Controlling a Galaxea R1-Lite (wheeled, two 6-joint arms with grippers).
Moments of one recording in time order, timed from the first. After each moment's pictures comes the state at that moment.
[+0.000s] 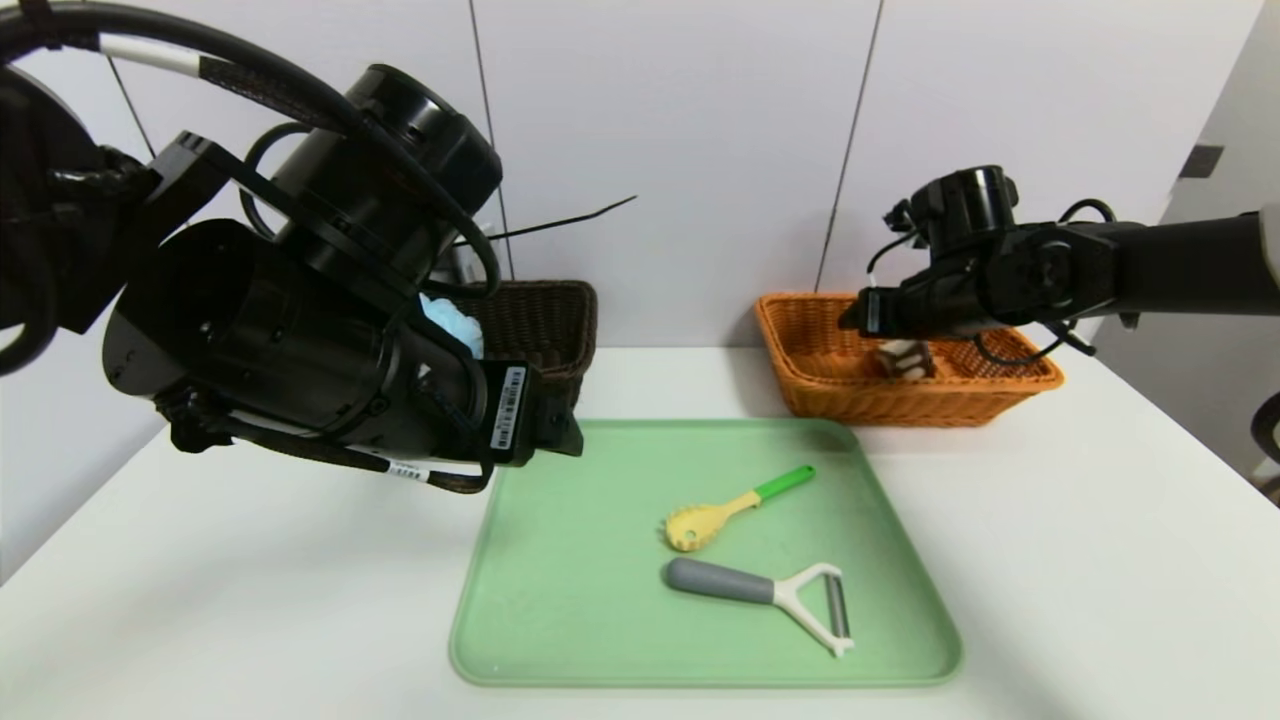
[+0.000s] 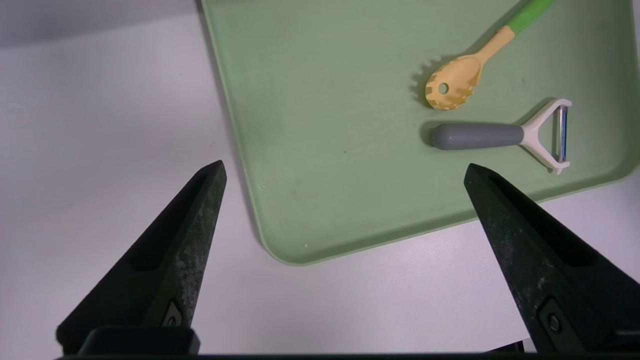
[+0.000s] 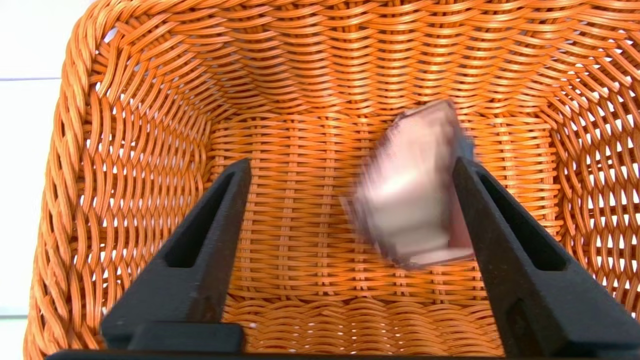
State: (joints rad) left arm -0.74 1.65 -1.55 0.75 0.21 -0.49; right arm 0.19 2.12 -1.69 0.19 -0.16 0.14
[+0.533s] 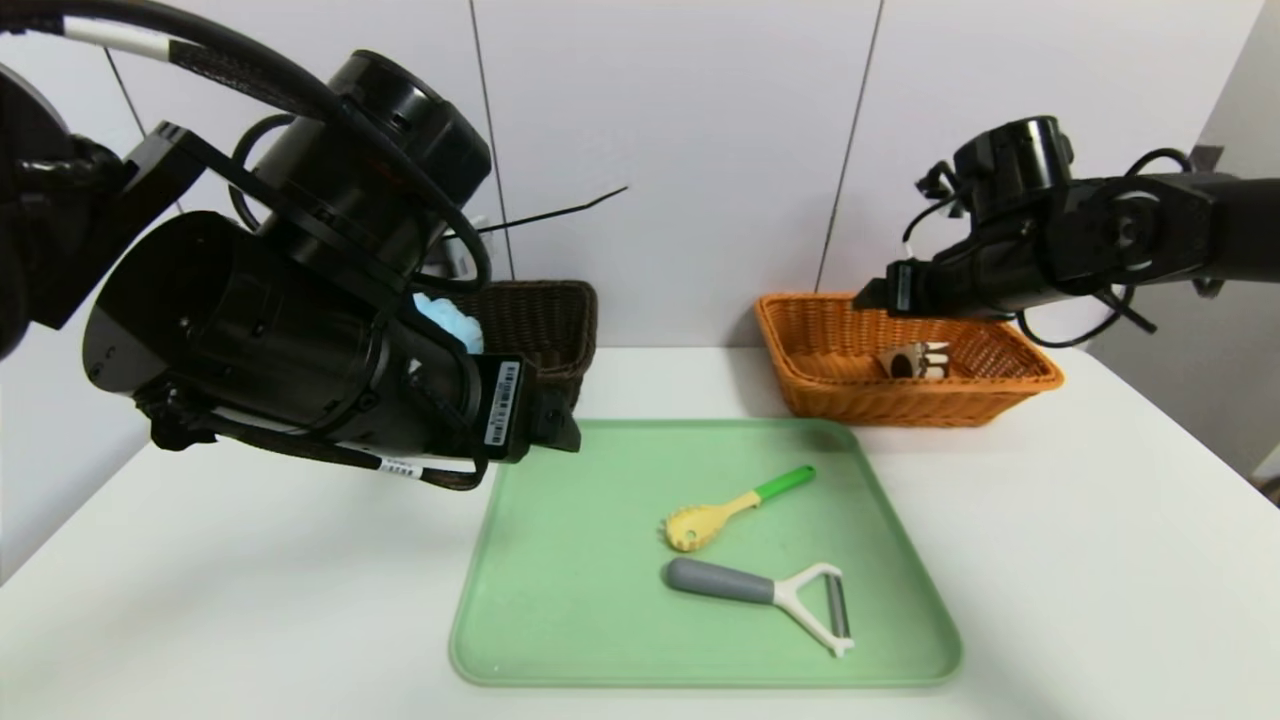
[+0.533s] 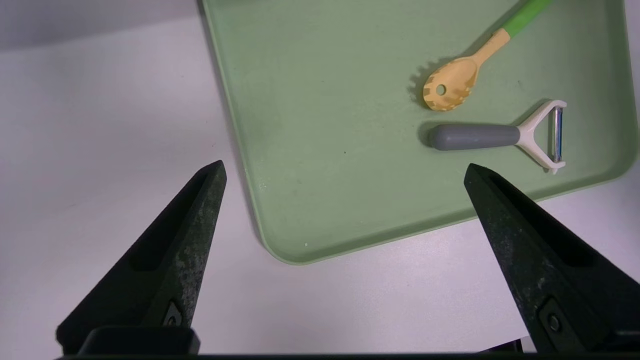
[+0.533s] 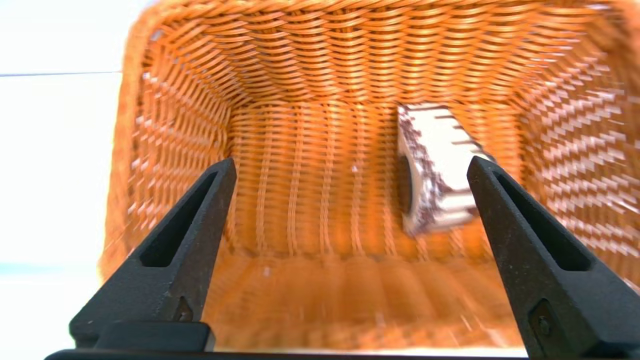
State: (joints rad) left arm -0.74 1.63 -1.55 0.75 0.21 -0.49; right arm 0.19 2.00 -1.69 0.30 -0.14 0.15
